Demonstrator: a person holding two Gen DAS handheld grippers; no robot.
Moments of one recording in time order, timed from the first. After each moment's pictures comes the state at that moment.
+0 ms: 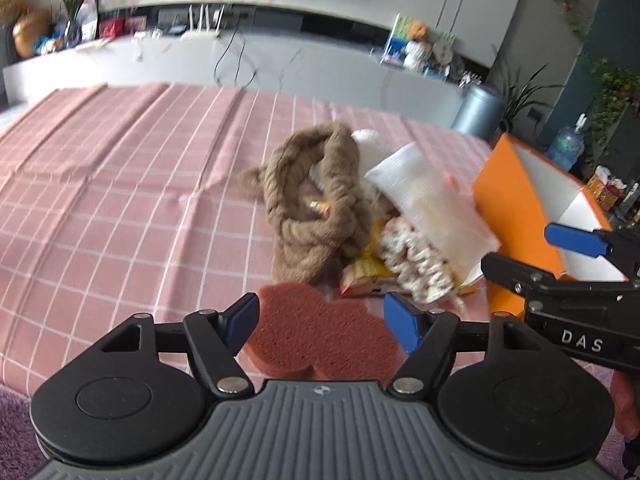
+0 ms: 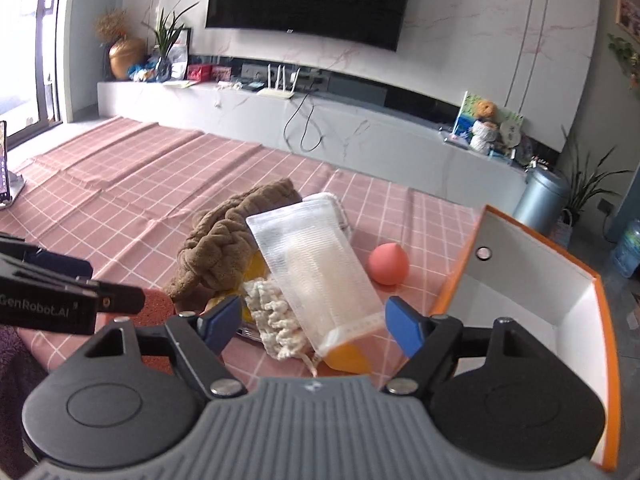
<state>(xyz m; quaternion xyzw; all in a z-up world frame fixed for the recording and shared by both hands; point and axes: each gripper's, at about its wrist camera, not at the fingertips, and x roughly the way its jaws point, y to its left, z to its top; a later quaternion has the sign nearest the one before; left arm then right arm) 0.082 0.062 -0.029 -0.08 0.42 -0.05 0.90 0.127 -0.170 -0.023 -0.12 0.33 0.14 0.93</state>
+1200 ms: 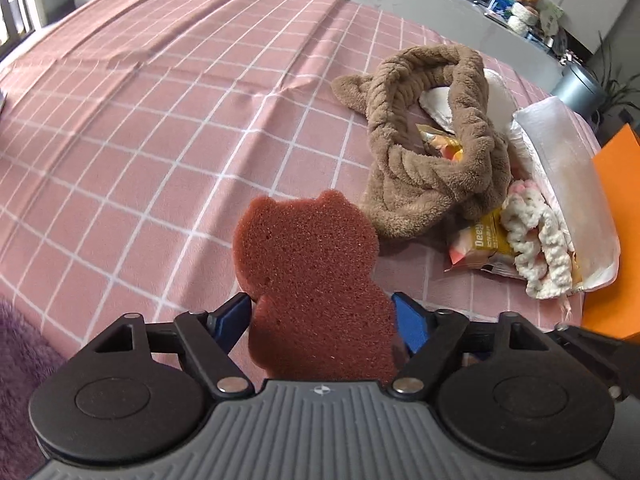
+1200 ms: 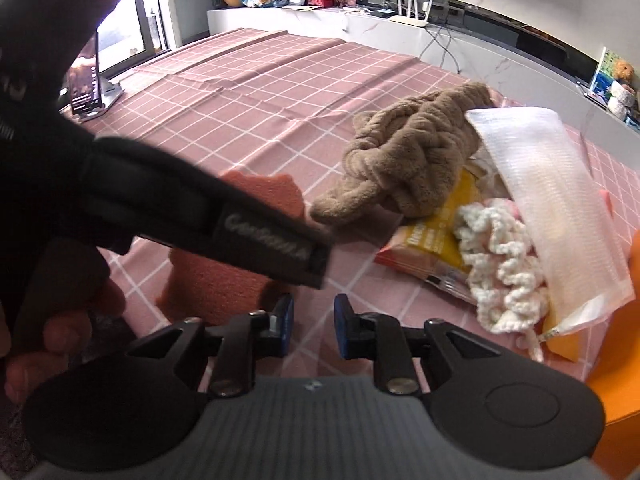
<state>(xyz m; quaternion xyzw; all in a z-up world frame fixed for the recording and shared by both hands) 0.116 0.087 -0.083 -0.13 0.51 0.05 0.85 0.140 -0.083 -0.106 -0.12 0.42 0.29 0.85</state>
